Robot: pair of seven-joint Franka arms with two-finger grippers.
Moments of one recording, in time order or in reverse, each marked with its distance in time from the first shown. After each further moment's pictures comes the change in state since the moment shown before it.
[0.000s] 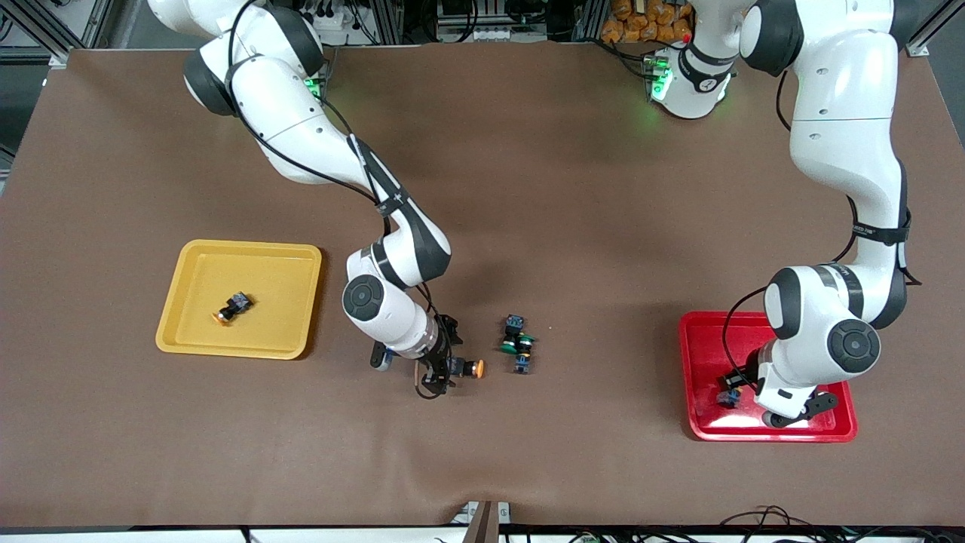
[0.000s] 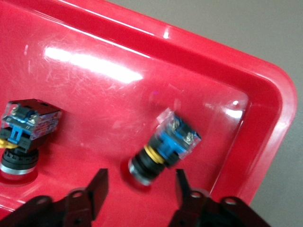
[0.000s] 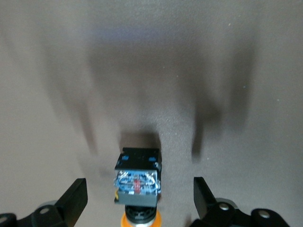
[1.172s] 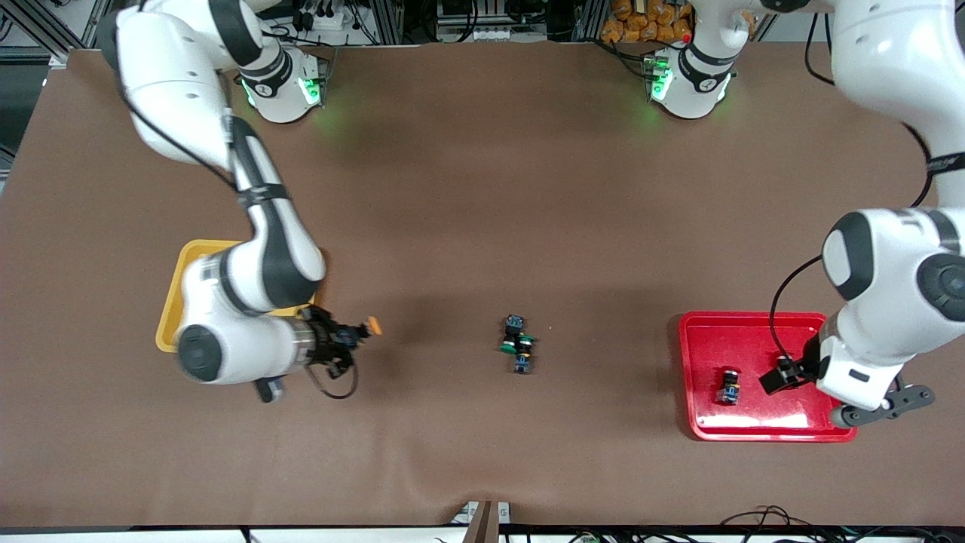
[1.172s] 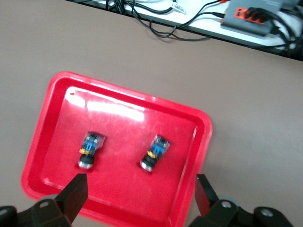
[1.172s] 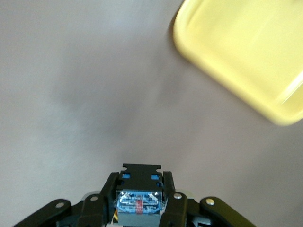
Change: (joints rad) left arm -0.011 -0.275 -0.019 0.037 0.102 -0.151 0.011; right arm -0.295 -0.223 -0.035 0.062 -0.010 -0.793 -0.858
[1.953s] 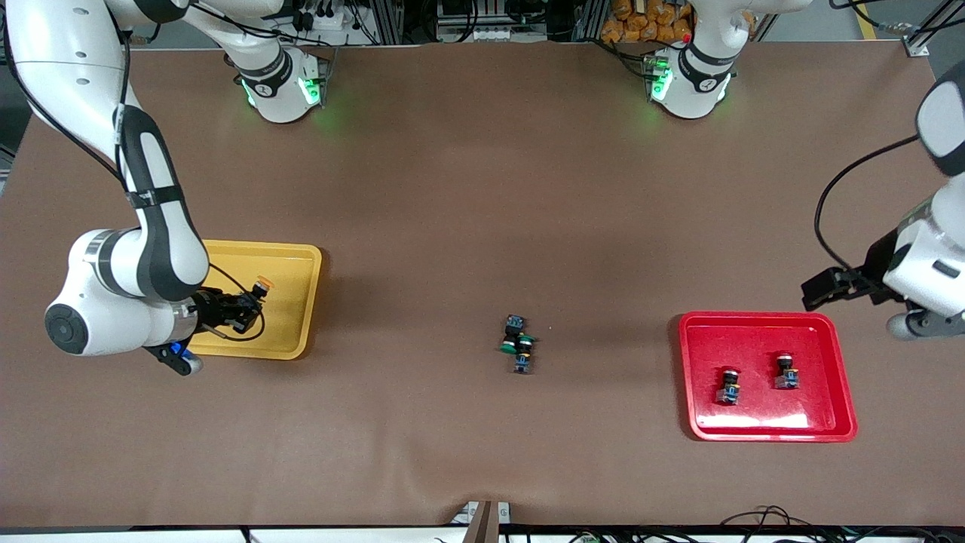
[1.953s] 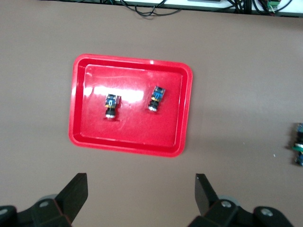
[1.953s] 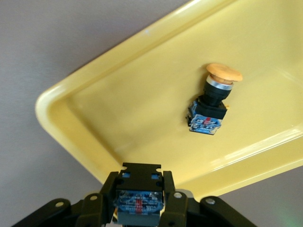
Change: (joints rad) left arm 0.006 -0.274 -0.025 0.002 -0.001 -0.341 0.185; right arm -0.221 -0.238 -0.002 -0.527 -0.090 0.157 -0.701
